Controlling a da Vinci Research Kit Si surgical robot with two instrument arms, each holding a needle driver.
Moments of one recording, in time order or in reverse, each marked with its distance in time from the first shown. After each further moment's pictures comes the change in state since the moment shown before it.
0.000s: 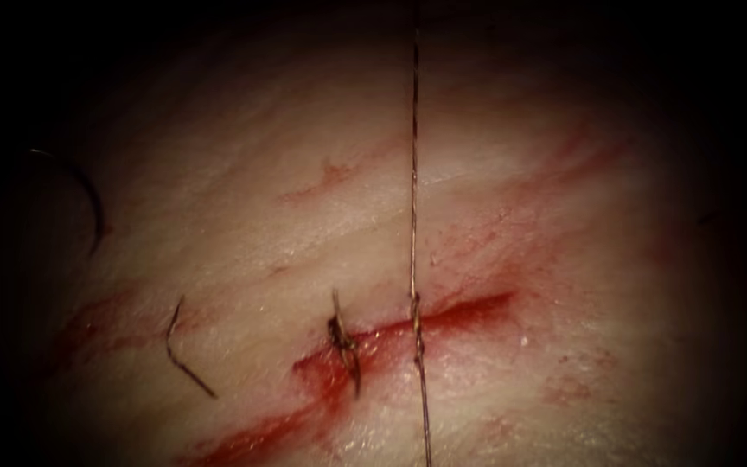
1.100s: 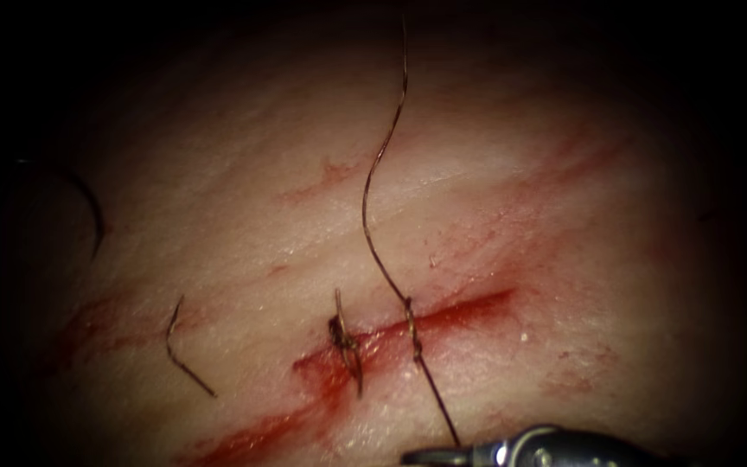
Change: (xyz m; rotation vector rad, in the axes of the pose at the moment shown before) right arm 0.013 0.007 -0.008 -0.079 0.115 0.034; left arm -0.002 0.007 -0.006 -0.094 0.019 0.031
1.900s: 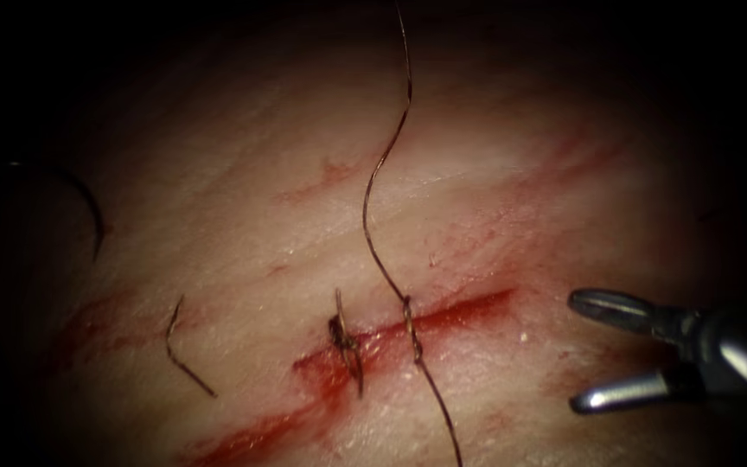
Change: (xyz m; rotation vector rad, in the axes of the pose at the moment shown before) right arm 0.007 0.006 -0.013 0.006 0.073 0.072; left arm 0.003 0.002 -0.004 -0.017 0.037 -0.032
